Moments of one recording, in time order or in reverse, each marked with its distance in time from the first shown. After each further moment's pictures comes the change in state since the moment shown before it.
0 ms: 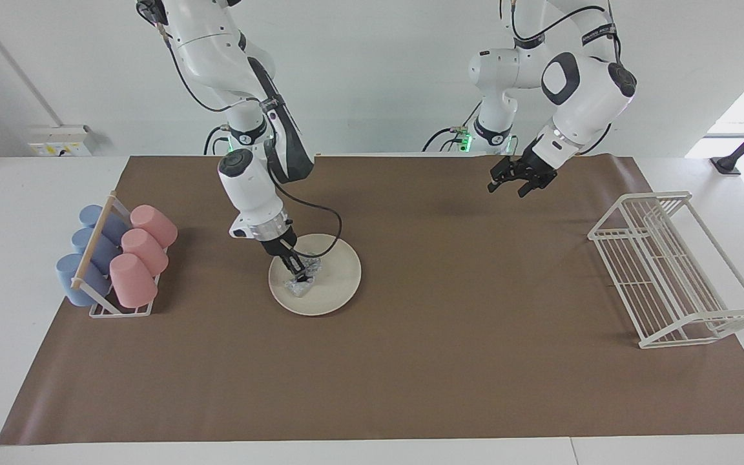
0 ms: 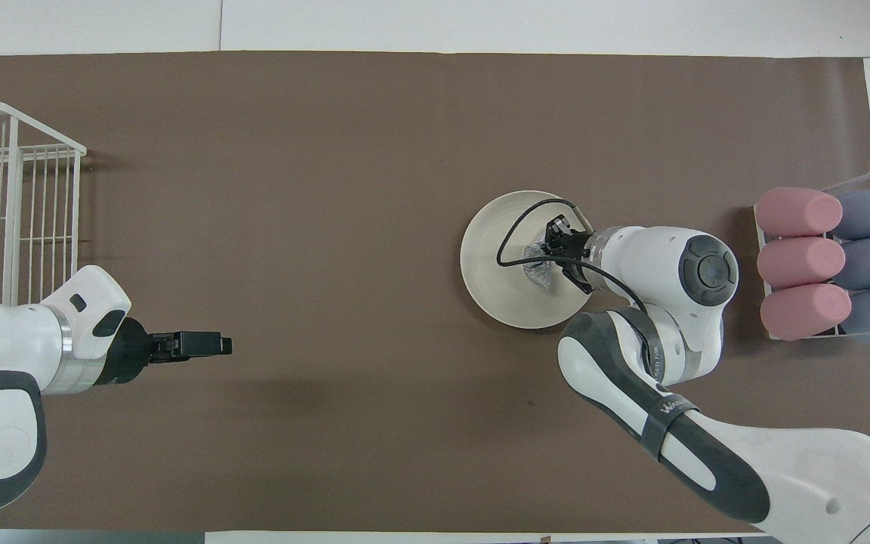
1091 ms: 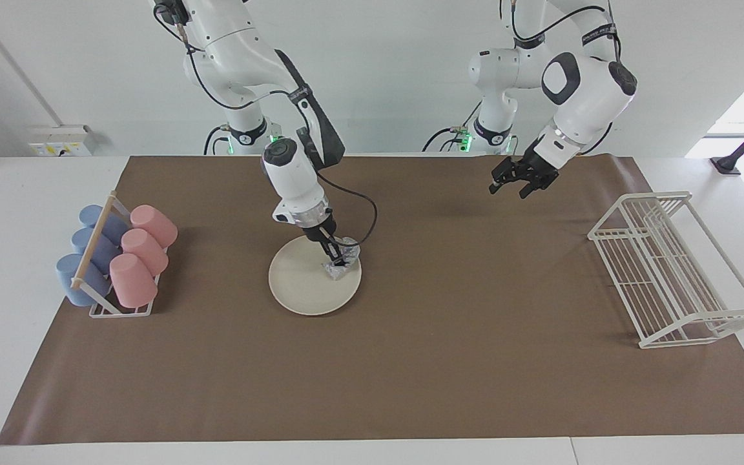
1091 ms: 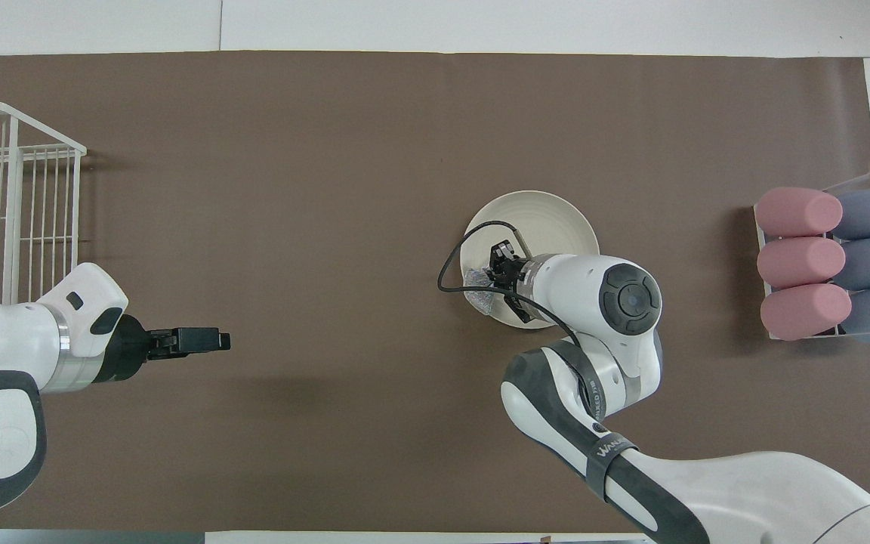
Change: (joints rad) left arm 0.001 0.001 0.001 0.000 0.000 0.019 -0.006; right arm 0.160 0.003 0.000 0.020 0.001 -0.040 0.349
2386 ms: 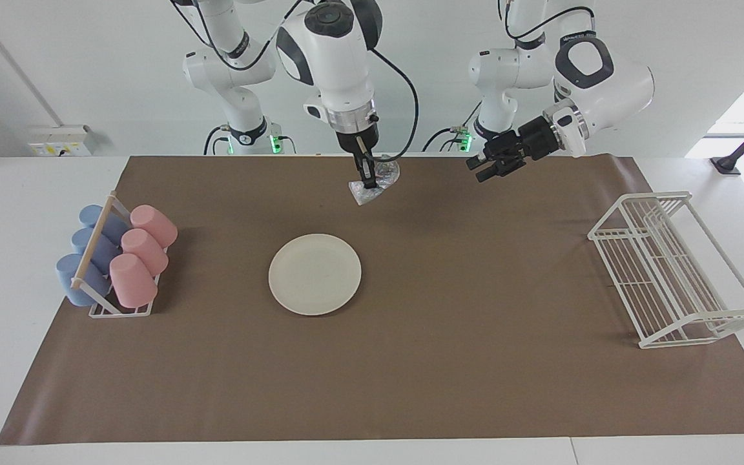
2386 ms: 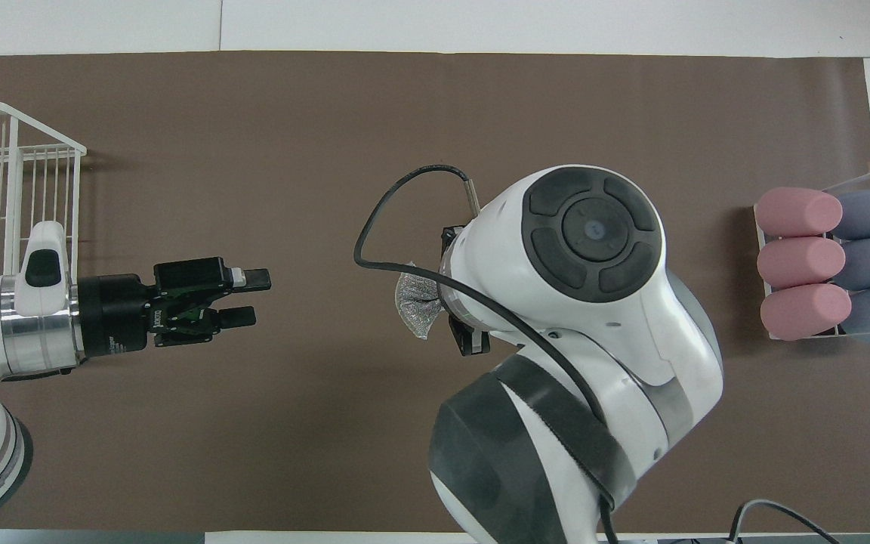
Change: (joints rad) left arm -0.003 0.027 -0.005 0.128 -0.769 -0.117 -0.050; right arm 0.156 -0.140 0.003 0.602 -0.063 -0.893 0.578
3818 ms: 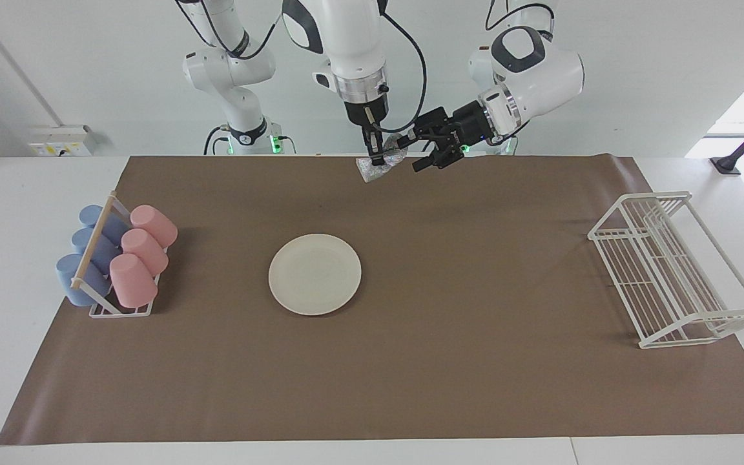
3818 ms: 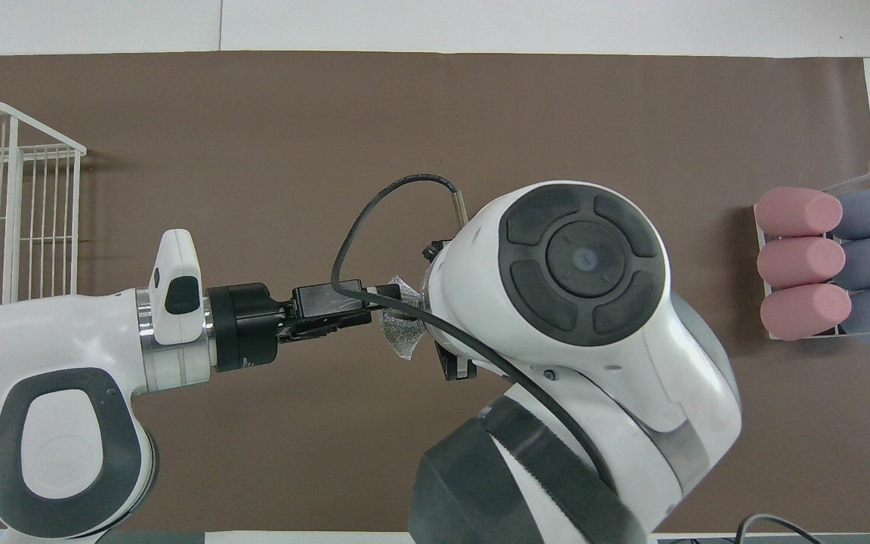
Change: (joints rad) left arm -0.289 0.031 -0.036 0.055 -0.104 0.268 0.107; right arm 0.024 -0.014 0.002 0.053 0.000 -0.070 0.060
